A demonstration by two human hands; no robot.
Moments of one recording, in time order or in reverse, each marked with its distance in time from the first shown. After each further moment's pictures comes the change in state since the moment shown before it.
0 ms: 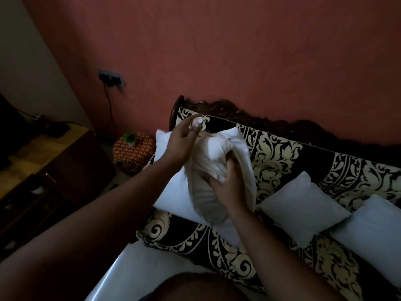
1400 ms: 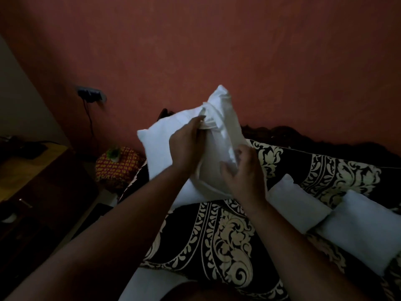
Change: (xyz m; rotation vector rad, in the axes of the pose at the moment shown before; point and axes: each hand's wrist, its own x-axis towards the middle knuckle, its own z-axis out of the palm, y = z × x) left_hand 0.010 0.032 0.039 0.478 0.308 0.368; right_hand 0.019 -0.024 -0.066 -0.417 0.274 -0.261
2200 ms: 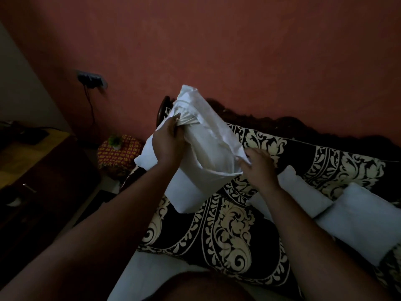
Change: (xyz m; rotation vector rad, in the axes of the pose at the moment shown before) left_hand -0.013 -0.055 -0.011 -0.037 0.074 -0.272; right_hand 0.009 0.065 0.006 -0.124 -0.302 0.107
